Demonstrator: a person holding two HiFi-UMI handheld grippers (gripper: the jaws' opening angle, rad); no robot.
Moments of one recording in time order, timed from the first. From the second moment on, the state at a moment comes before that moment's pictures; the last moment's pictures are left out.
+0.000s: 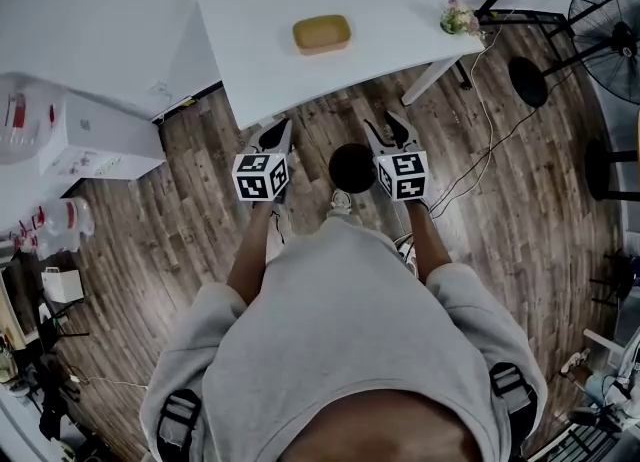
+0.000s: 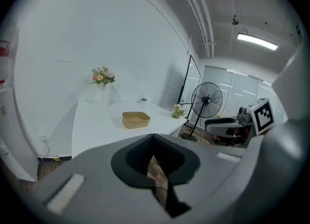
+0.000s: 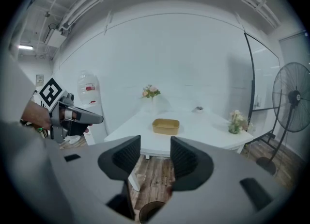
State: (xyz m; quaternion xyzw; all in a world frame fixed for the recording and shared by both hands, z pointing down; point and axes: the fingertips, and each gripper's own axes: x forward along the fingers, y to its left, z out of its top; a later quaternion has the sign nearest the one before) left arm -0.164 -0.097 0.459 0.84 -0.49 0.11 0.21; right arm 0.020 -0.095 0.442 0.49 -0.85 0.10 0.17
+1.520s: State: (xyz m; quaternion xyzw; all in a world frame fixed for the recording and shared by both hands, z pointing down) left arm -0.149 -0.191 0.479 0.80 -0.53 0.13 0.23; right arm 0.018 -0.202 0.475 0.43 -0.88 0.12 0.19
